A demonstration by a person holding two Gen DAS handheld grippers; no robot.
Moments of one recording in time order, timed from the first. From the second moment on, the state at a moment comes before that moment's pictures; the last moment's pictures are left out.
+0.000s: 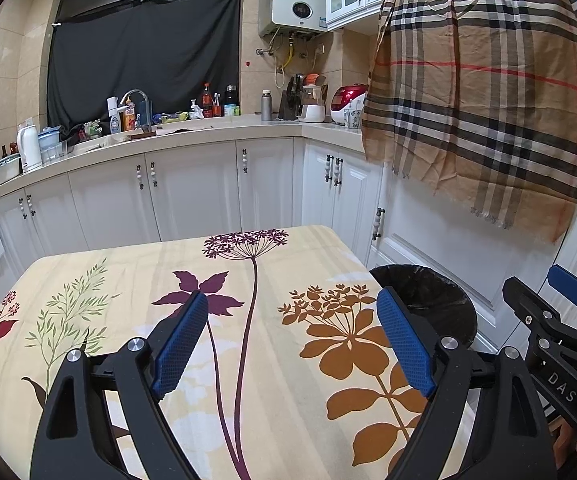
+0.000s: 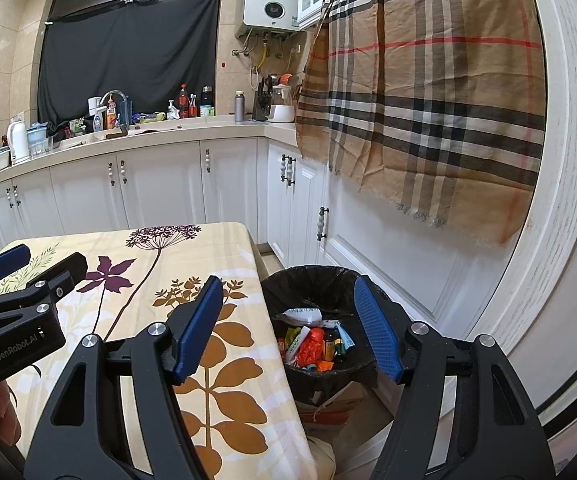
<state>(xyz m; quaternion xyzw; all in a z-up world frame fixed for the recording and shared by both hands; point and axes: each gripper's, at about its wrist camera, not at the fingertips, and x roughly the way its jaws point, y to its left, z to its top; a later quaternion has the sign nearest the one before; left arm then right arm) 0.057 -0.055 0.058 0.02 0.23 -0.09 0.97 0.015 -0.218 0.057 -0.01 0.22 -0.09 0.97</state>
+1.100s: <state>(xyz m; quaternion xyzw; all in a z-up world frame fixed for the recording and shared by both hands) 0.063 -0.056 0.061 0.01 0.24 -0.09 0.97 0.016 -0.213 0.055 -0.01 0.22 -0.08 0.97</state>
